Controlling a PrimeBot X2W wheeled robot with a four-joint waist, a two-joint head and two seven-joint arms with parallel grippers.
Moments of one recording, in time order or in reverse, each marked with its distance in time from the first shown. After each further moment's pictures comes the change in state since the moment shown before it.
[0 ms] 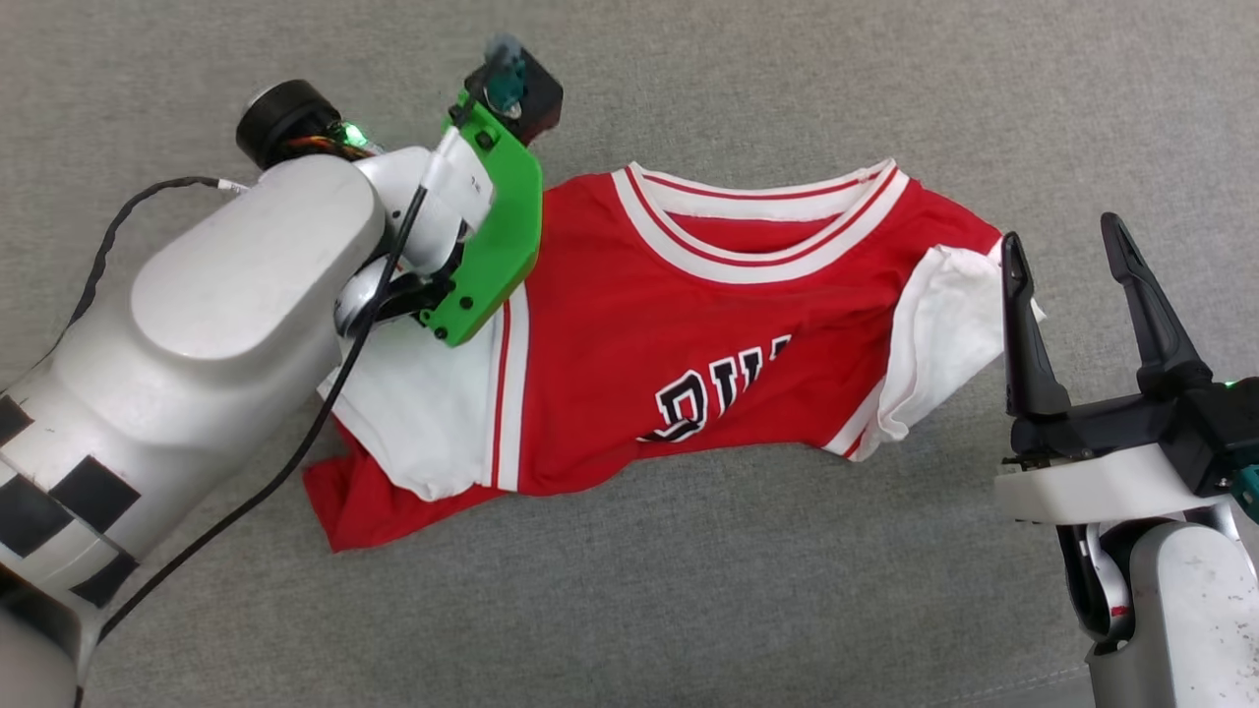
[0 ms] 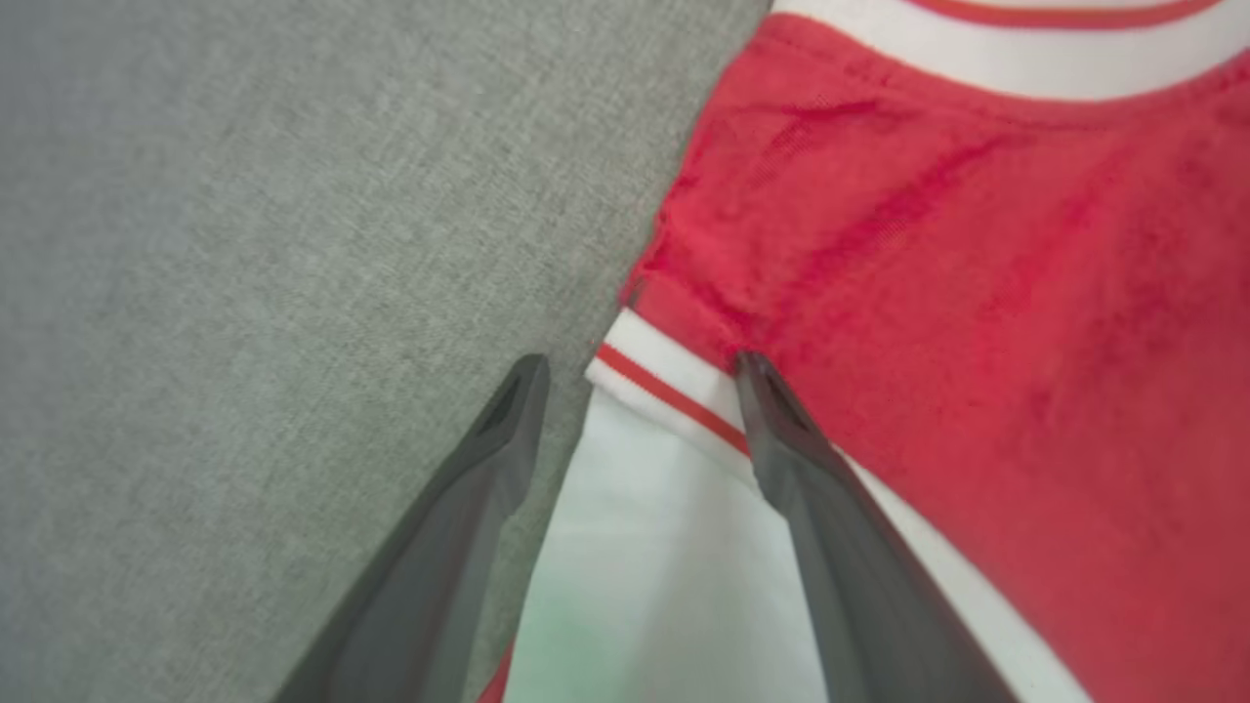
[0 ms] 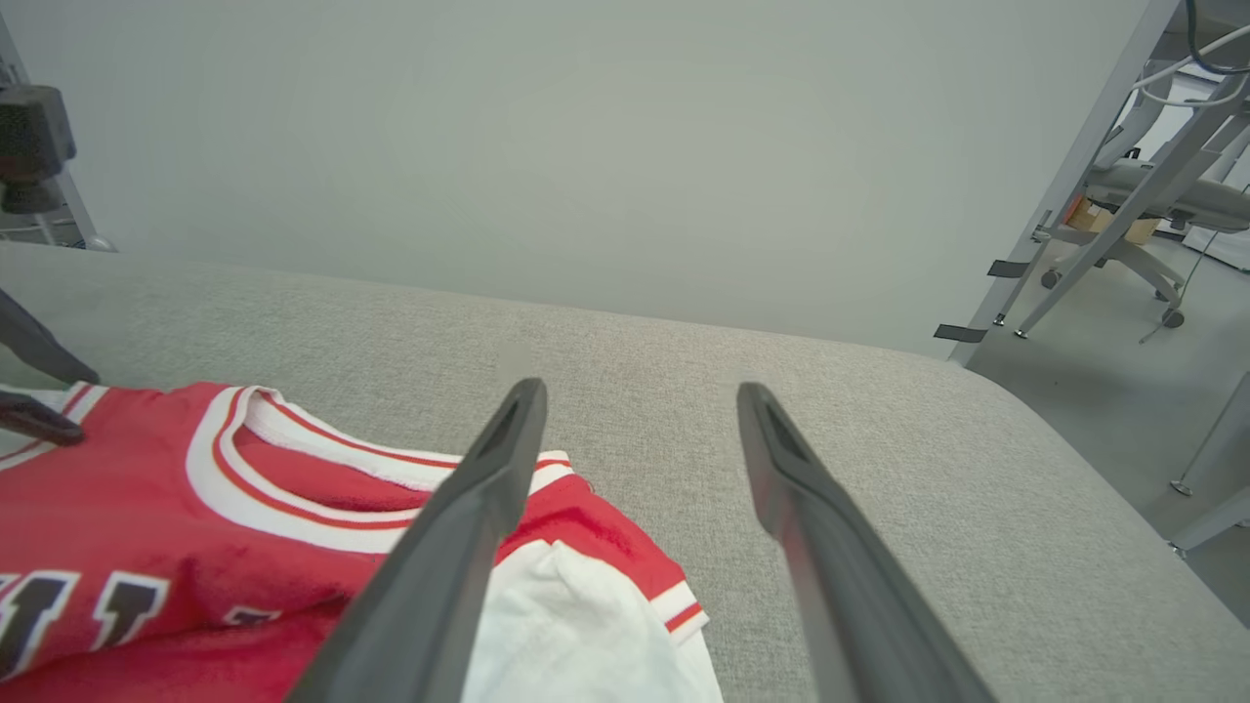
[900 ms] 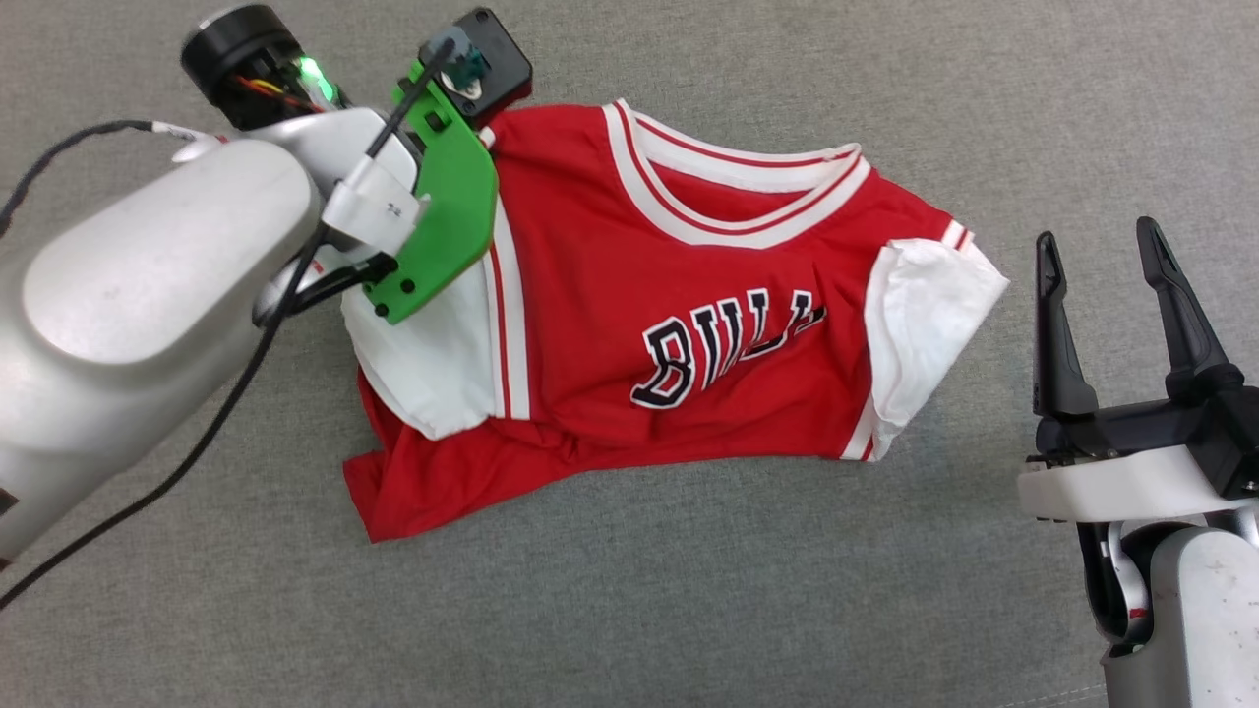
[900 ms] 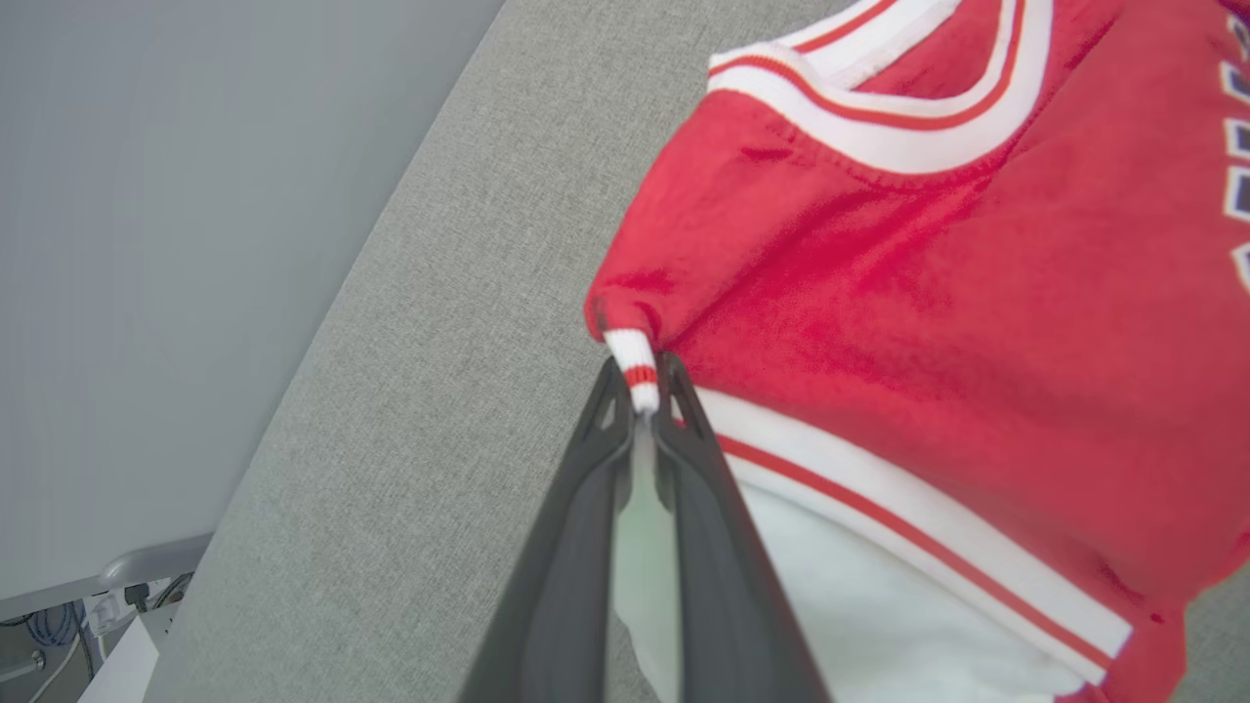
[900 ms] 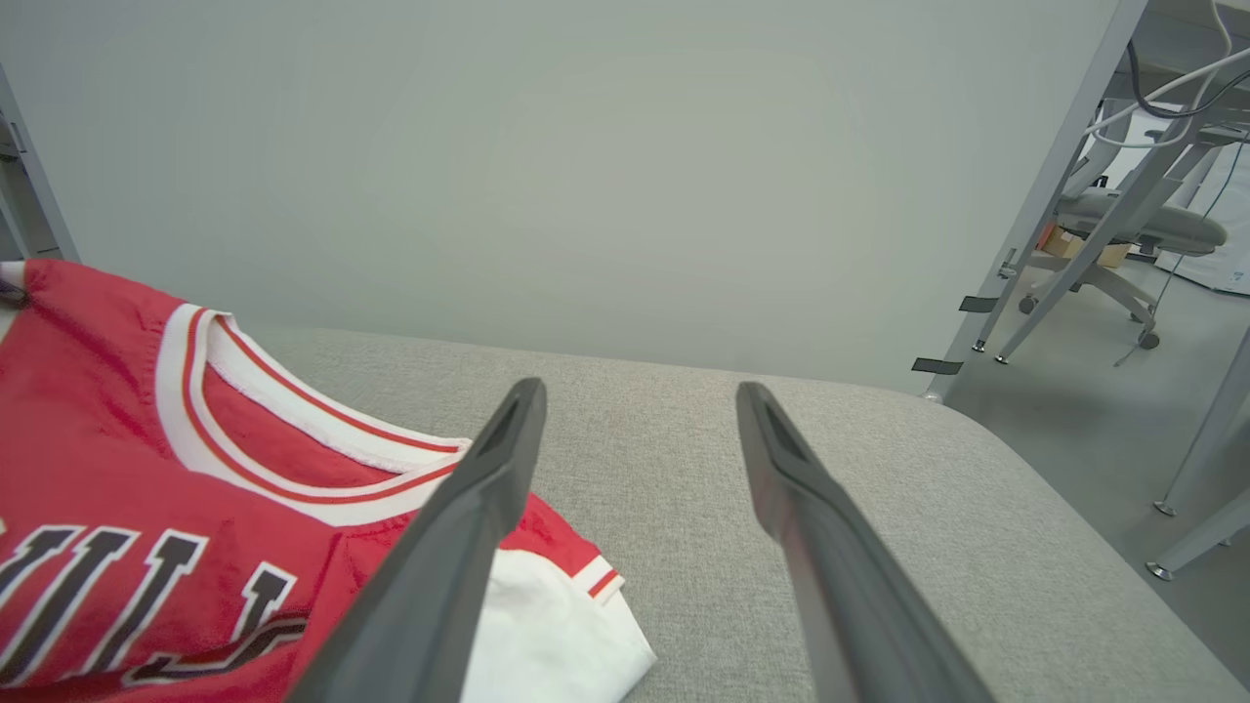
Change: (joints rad) left arm -0.104 0.151 -0.130 -0.165 0.028 -0.005 -0.237; right arm 0.008 0.012 -0.051 -0.004 -0.007 0.000 0.000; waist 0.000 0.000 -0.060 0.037
